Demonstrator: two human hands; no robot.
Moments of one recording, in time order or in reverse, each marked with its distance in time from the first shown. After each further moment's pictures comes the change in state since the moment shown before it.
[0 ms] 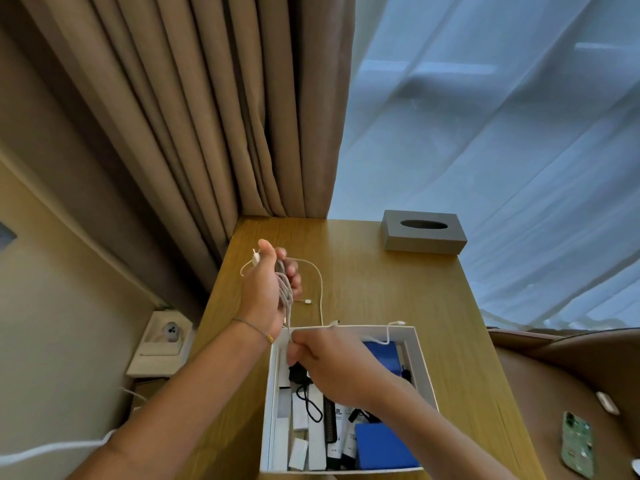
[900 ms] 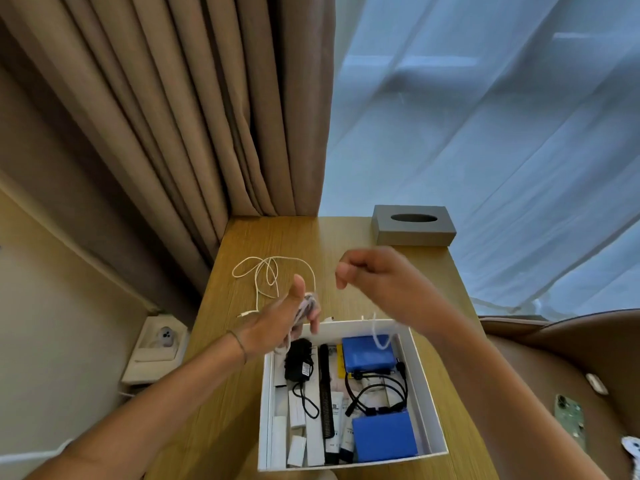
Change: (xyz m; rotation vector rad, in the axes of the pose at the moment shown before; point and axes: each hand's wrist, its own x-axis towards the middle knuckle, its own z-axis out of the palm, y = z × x) left_hand 0.003 -0.030 -0.029 0.908 -0.703 -0.071; right_hand -0.014 0.015 -0.105 0.419 0.193 0.013
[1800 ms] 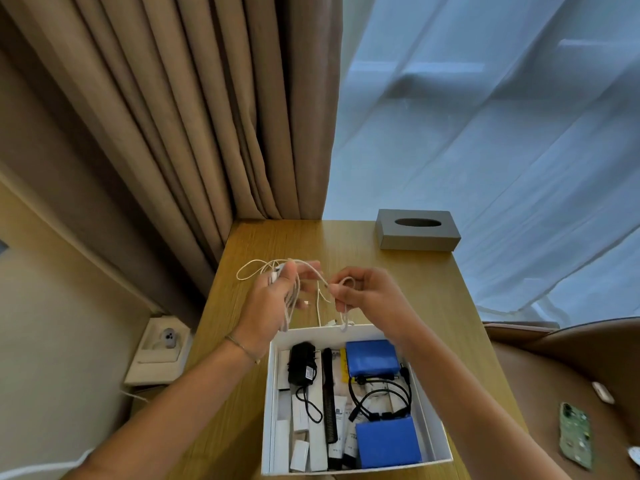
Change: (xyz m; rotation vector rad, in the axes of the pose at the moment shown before) left_hand -0.004 0.026 -0.001 -0.327 0.512 0.175; right_hand 0.026 0.059 0.034 0.399 0.092 0.075
